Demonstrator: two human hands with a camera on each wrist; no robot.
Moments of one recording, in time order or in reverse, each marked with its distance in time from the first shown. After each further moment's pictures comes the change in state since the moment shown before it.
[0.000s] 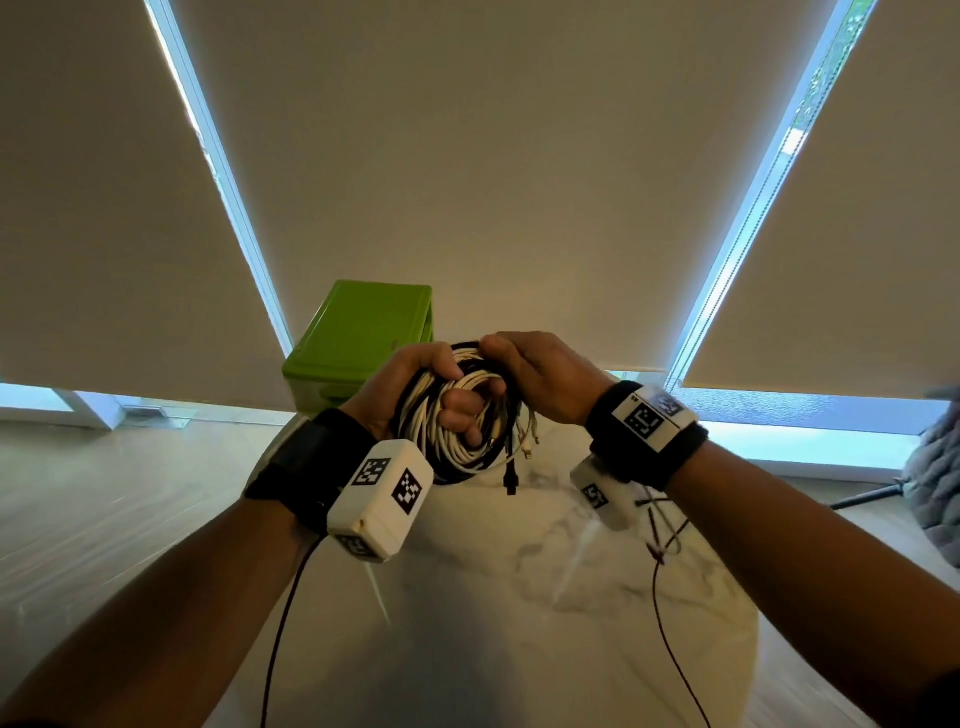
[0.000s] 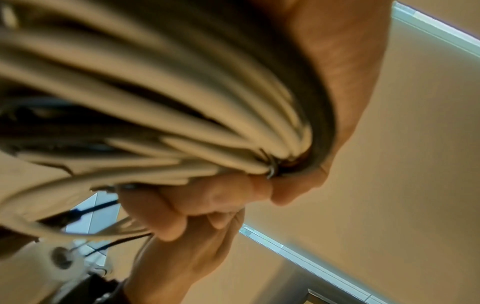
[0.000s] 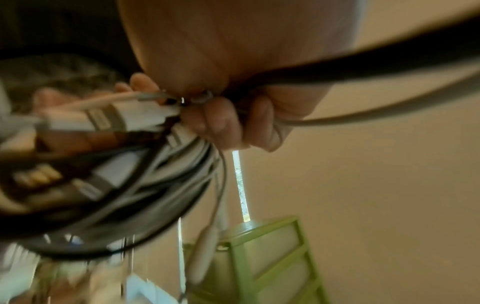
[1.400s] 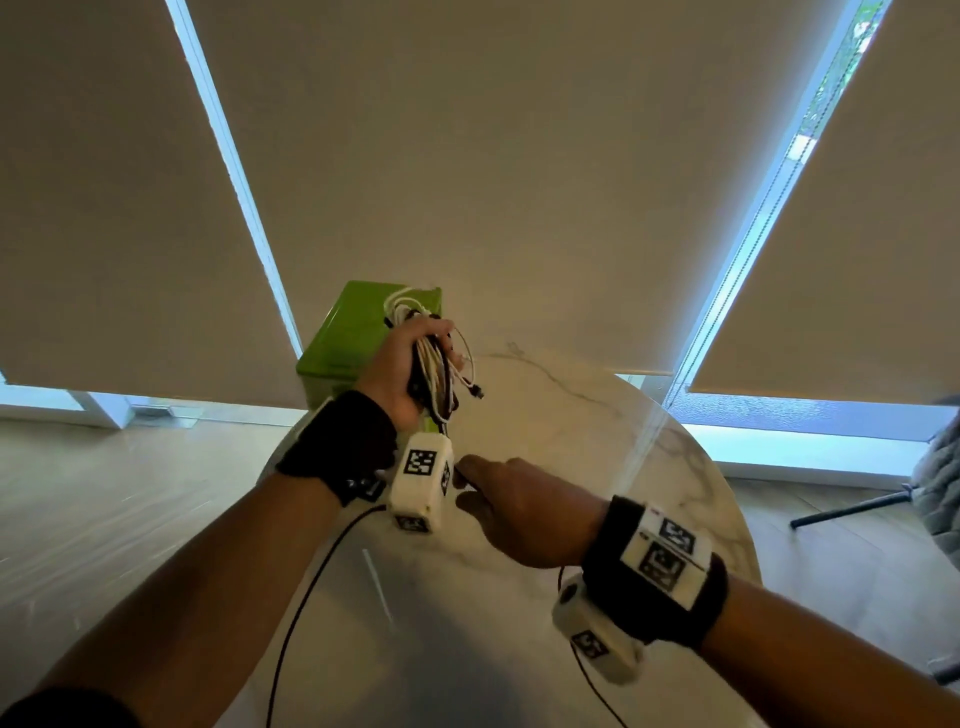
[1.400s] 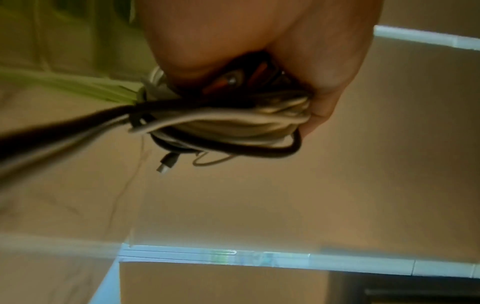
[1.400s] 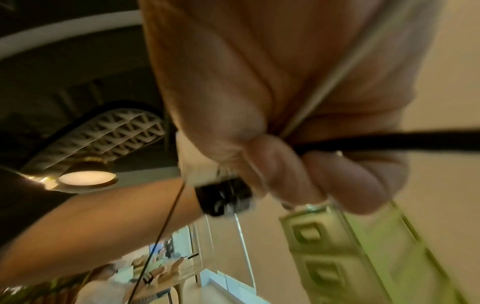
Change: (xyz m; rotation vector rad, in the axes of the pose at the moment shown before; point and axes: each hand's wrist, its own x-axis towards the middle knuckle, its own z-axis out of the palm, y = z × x) left_hand 0.005 0.008 -0.009 0.173 0.707 0.547; right_hand -0.066 -0.043 0.070 -0.235 -0.342 0.199
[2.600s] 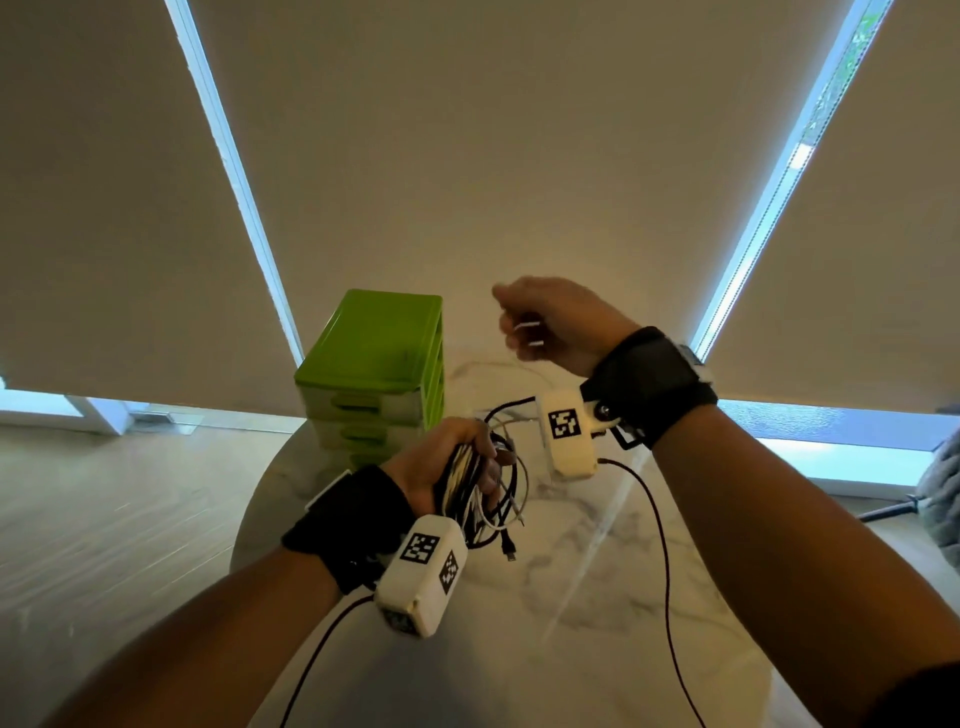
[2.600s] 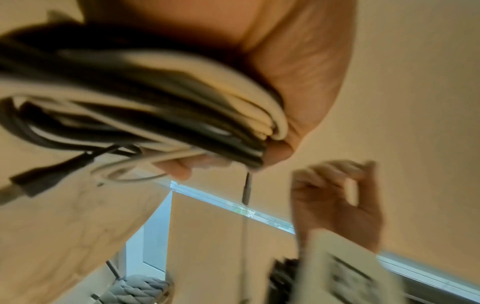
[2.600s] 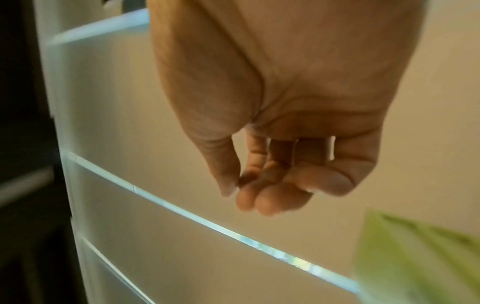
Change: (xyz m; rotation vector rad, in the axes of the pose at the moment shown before) left_hand -0.035 -0.046 0.005 0.067 -0.247 -0.597; right_hand 0.068 0.032 -0.124 1.016 0.260 0.055
